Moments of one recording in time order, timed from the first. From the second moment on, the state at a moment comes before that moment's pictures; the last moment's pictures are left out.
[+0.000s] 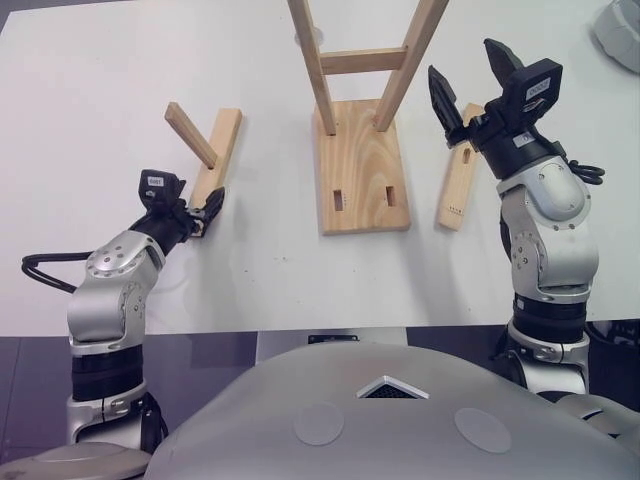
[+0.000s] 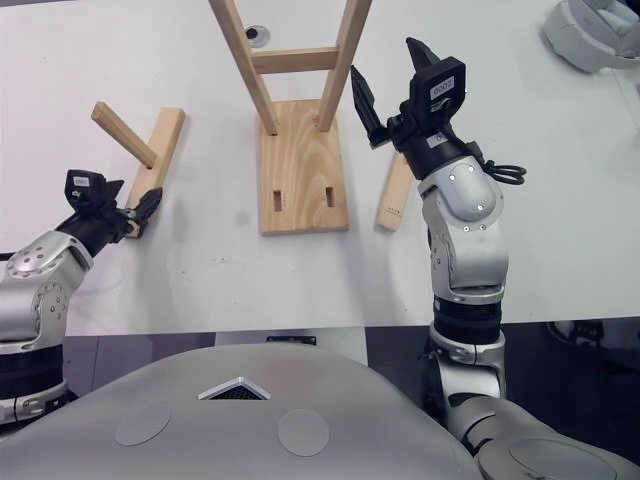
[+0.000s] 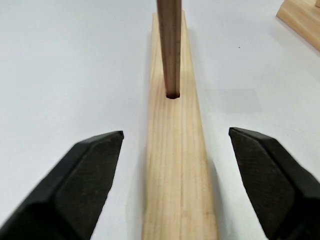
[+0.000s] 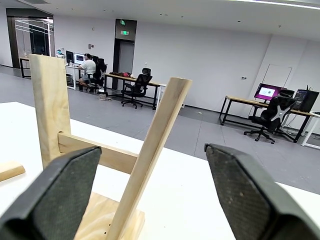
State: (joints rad) left arm 0.25 0.46 0.18 -0.35 -0.34 0.70 -0.34; right arm -0.06 -0.27 -0.02 -0.41 0.19 0.31 0.32
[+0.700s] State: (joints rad) left arm 0.11 0.40 0.28 -0.36 -0.32 0.49 -0.34; right arm -0.10 -0.22 -0.18 -0.41 0.40 0.39 0.27
